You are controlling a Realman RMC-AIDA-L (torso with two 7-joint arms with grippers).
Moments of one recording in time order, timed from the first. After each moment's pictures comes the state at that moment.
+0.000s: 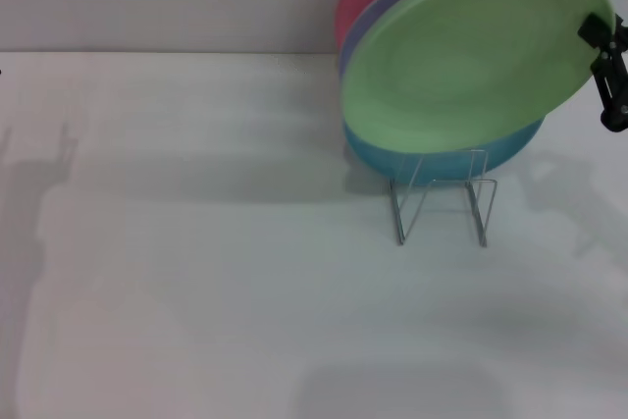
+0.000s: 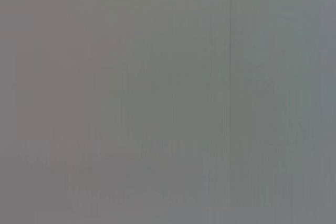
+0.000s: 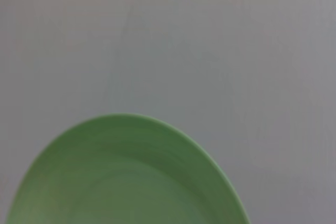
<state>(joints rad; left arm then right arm) -0.12 -2.06 1.78 0.82 -0.50 0.77 0.08 0.14 2.09 1.97 0.81 -0.87 1.33 -2.53</state>
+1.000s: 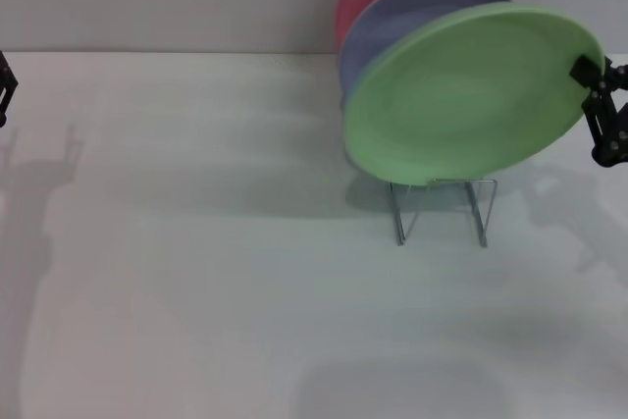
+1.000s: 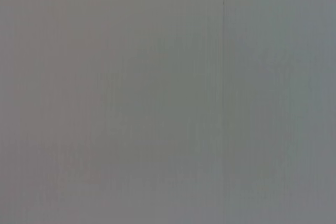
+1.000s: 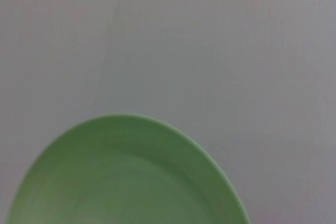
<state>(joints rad) -0.15 -2.07 1.78 0.80 -0.50 0.72 0.08 0.14 2.09 1.96 0.70 -0.85 1.35 -2.58</state>
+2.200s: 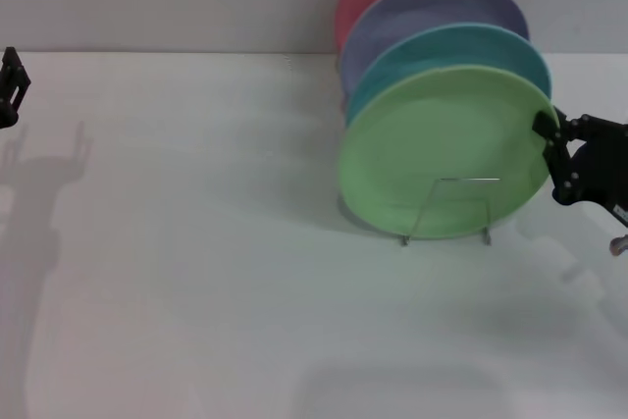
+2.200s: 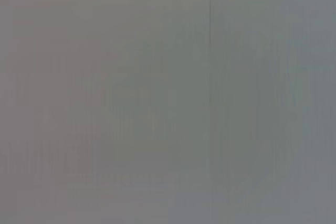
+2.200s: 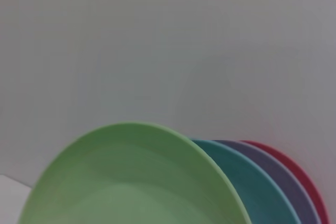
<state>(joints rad) -0.17 -2.06 1.78 0.77 -0.49 0.72 0.08 0.24 2.08 1.96 0.47 -0.87 1.25 -2.66</state>
